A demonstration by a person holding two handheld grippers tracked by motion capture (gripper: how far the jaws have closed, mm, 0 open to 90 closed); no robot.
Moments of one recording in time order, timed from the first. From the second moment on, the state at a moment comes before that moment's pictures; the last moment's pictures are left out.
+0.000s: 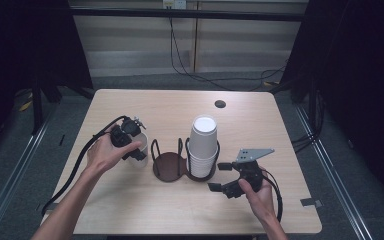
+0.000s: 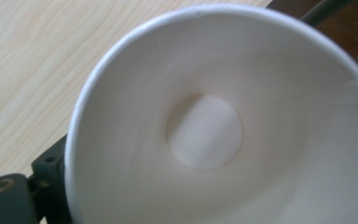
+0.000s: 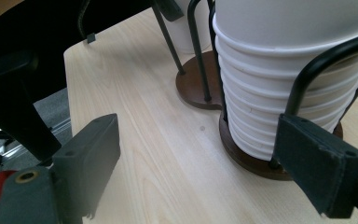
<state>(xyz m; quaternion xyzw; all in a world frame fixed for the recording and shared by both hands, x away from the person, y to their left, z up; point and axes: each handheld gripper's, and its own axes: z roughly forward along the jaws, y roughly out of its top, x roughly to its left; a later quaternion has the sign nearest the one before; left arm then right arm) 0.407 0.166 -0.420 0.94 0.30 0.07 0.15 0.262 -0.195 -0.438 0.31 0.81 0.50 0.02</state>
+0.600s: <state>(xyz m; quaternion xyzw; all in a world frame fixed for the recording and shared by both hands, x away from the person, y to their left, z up) 0.398 0.176 -0.431 0.94 0.27 0.08 0.19 0.261 -0.193 -0.440 0.31 0.81 0.50 0.02</state>
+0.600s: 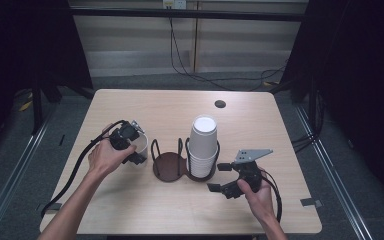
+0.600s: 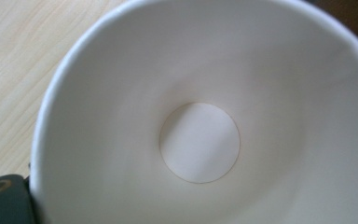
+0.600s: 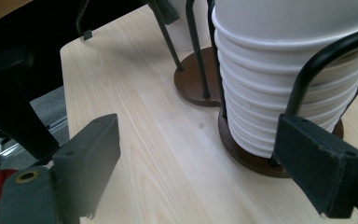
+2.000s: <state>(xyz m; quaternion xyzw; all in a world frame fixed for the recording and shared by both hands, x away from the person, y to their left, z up) 0.342 0.248 -0.434 0.86 0.32 0.05 0.38 0.261 -0.196 -0.440 0.32 0.81 0.49 0.02</state>
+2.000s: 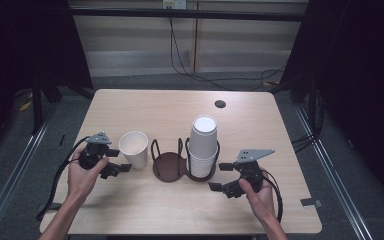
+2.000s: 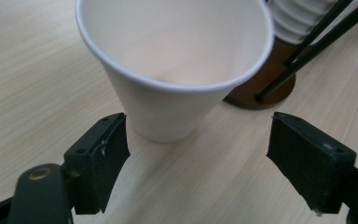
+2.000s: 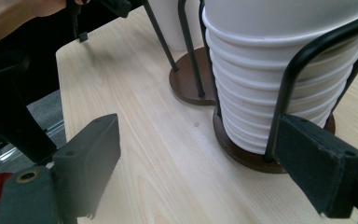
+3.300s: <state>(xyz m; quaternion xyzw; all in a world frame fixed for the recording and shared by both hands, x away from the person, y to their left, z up) 0.255 0.206 -0.459 0.81 0.28 0.06 0.50 0.256 -0.199 -0.442 0.33 0.80 0.50 0.03</state>
